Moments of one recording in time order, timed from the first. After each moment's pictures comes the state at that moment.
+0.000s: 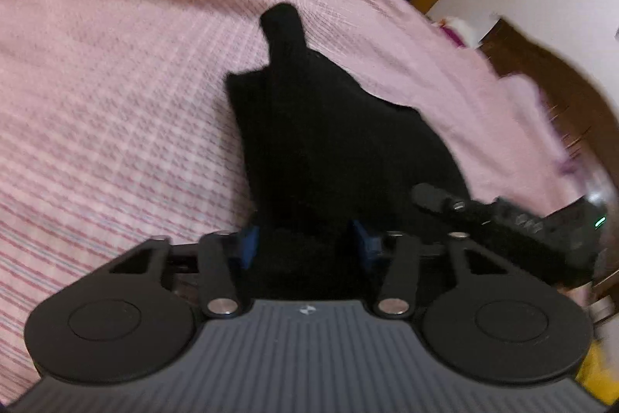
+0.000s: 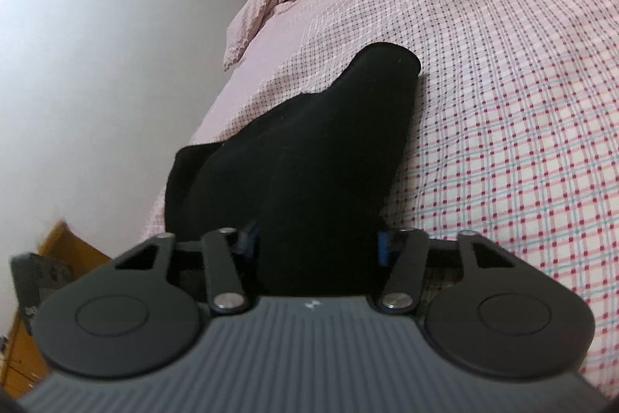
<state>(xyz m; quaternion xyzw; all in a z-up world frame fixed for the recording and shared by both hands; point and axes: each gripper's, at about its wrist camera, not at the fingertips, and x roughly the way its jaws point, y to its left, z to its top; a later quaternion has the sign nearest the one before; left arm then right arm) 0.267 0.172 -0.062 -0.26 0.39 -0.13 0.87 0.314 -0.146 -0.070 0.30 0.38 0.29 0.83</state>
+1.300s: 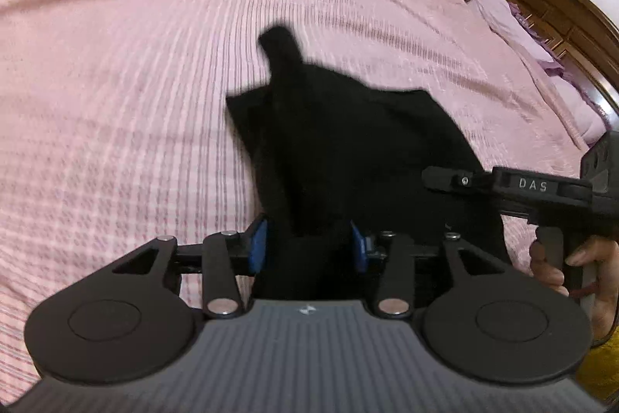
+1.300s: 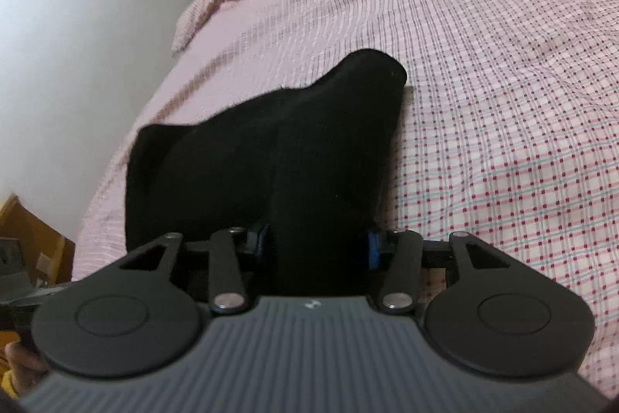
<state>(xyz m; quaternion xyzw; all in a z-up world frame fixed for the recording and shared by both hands) 0.097 0.013 -0.020 -0.10 0.40 -0.14 0.90 0.168 -0.246 -0.044 0.23 0.39 0.20 0.87</state>
